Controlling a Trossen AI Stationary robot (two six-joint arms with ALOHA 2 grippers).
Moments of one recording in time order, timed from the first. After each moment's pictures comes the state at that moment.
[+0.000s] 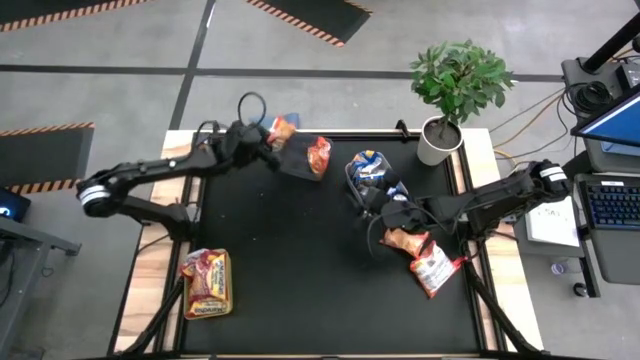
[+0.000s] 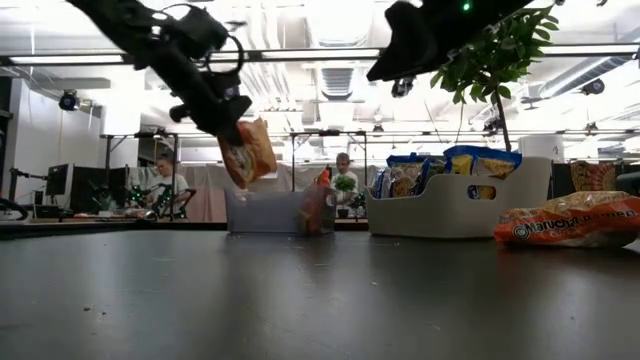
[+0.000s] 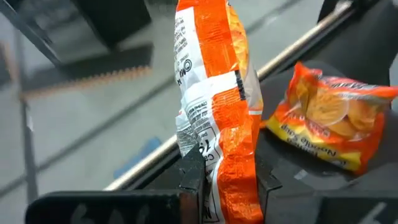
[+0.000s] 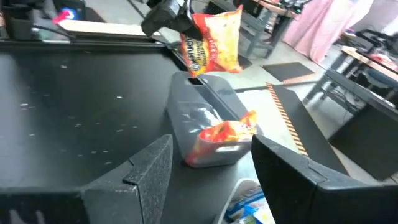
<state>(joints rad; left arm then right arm) 0.52 1.24 0.77 -0.10 -0.44 -0.04 0.19 1.36 0.86 0.06 0.82 0.03</state>
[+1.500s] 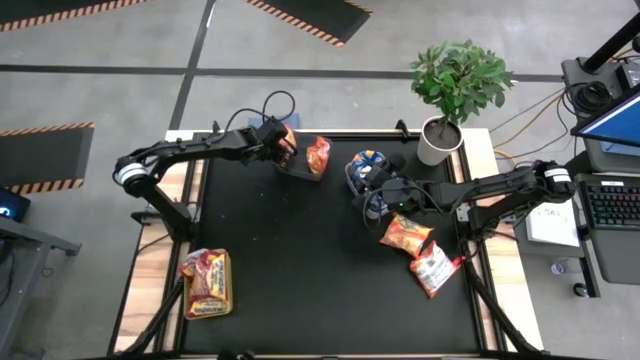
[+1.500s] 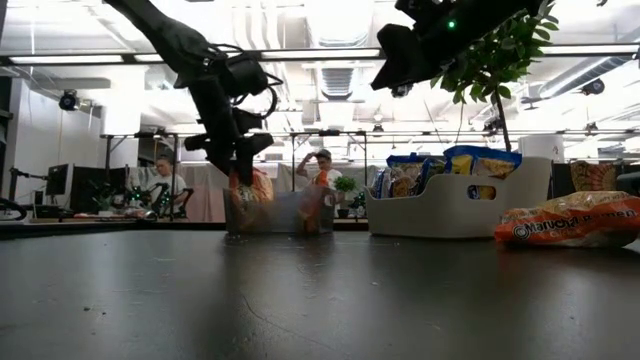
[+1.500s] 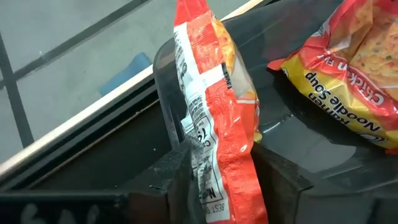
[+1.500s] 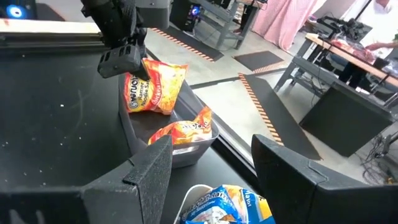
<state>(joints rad) 0.59 1.59 1.04 -0.41 -0.34 -0.26 0.04 1.33 0.86 0.06 0.81 0.00</state>
